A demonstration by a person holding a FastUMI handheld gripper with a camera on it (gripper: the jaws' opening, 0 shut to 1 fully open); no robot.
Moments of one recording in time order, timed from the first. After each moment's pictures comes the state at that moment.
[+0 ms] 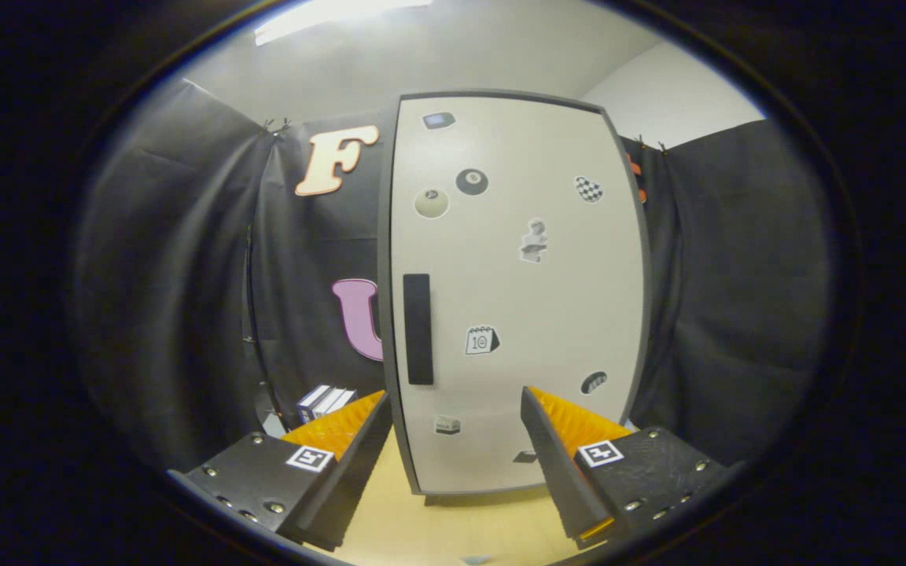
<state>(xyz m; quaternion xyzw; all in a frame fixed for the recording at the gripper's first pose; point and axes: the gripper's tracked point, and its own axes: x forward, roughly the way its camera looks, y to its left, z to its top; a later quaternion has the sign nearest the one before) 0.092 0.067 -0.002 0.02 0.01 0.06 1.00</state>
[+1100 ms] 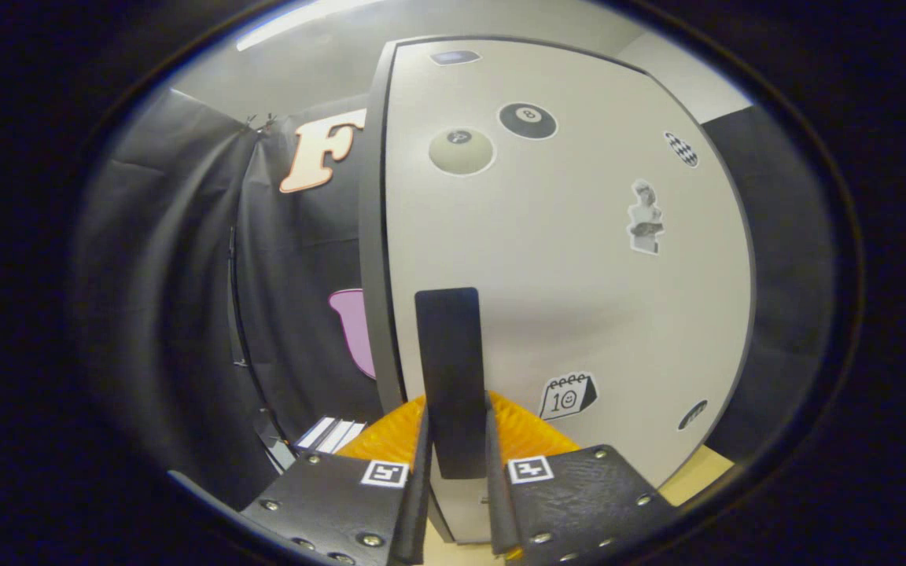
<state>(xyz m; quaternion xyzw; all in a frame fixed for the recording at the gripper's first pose) 0.227 0.126 0.004 0.05 0.02 0.07 1.00</state>
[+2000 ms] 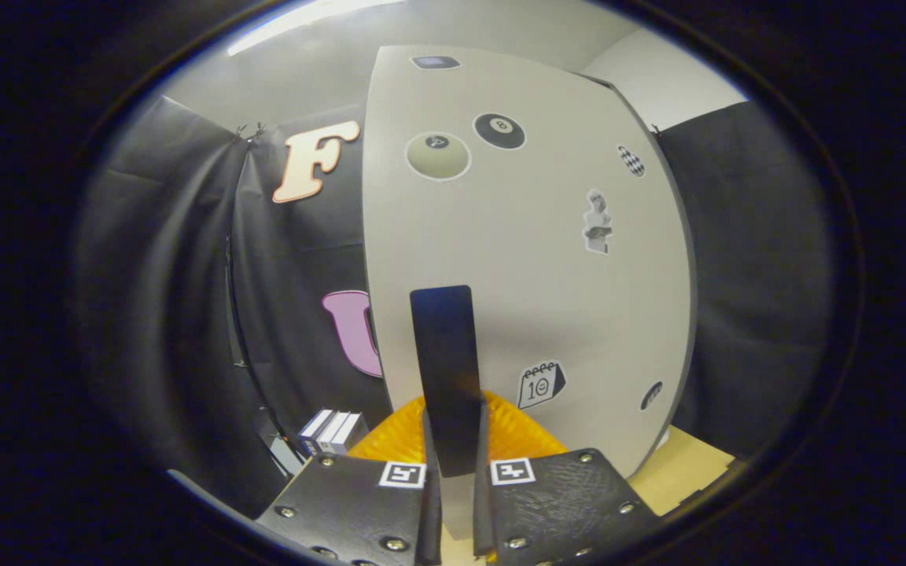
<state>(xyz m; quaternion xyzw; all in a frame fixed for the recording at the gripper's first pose) 0.161 0.102 0.010 0.06 0.02 0.05 1.00</state>
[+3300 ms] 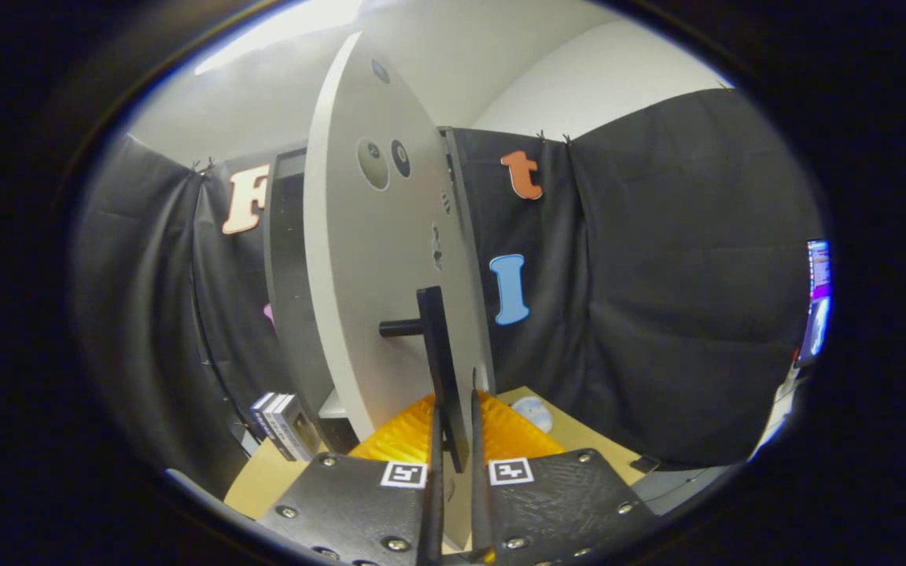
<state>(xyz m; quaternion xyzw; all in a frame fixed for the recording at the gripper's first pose) -0.002 -0.146 0.016 0.07 0.01 -0.04 1.00</state>
